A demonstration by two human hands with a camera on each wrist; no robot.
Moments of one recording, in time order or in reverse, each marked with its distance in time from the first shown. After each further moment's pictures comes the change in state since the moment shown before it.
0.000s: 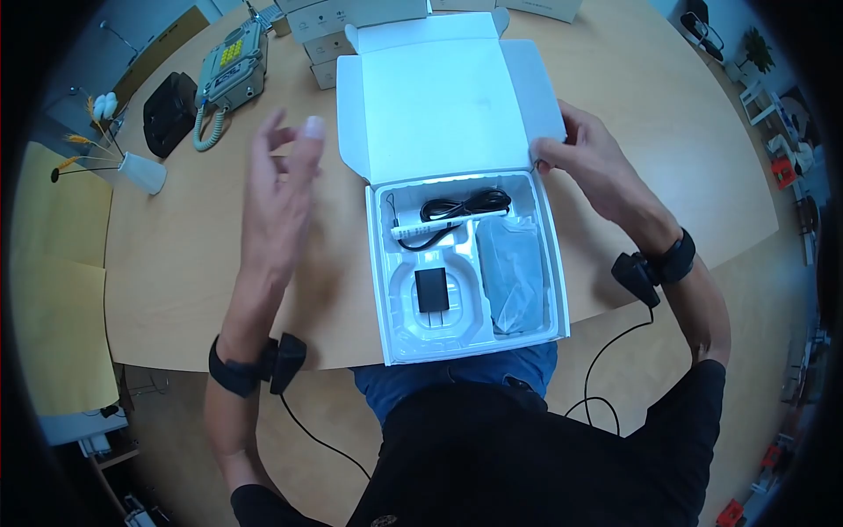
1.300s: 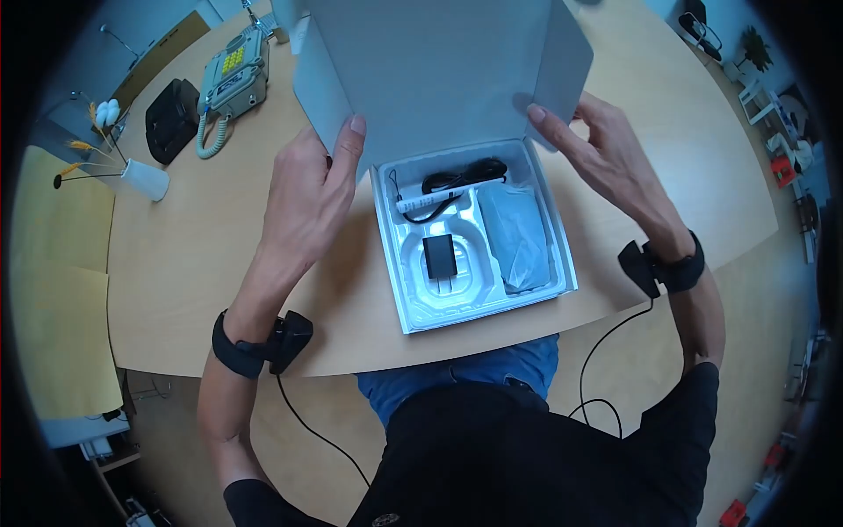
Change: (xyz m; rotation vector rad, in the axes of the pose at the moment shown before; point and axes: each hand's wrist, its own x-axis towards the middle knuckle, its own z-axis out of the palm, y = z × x) left_hand 0.018 0.011 0.017 0.230 -0.283 0.061; right_hand -0.001 -0.028 -0.008 -0.541 0.134 -0.362
